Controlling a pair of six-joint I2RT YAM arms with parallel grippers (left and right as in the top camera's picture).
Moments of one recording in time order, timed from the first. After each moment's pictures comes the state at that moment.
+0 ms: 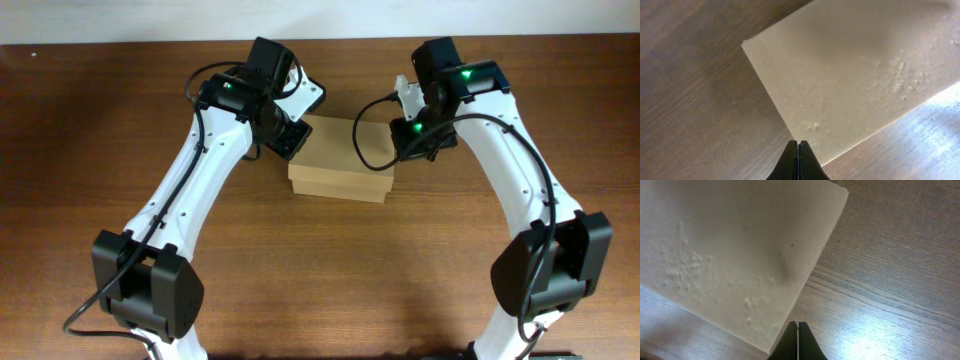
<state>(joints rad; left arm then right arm) -0.37 1.89 1.78 -1.07 0.16 0.30 0.23 1.92 1.78 -1.26 -0.18 -0.02</state>
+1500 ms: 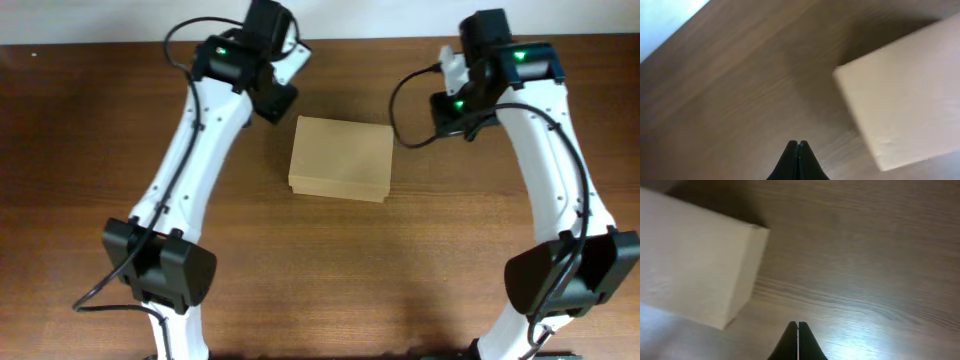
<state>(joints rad) -0.33 2.04 2.15 -1.24 -0.12 0.27 0.09 1.90 1.94 -1.34 -0.05 -0.07</state>
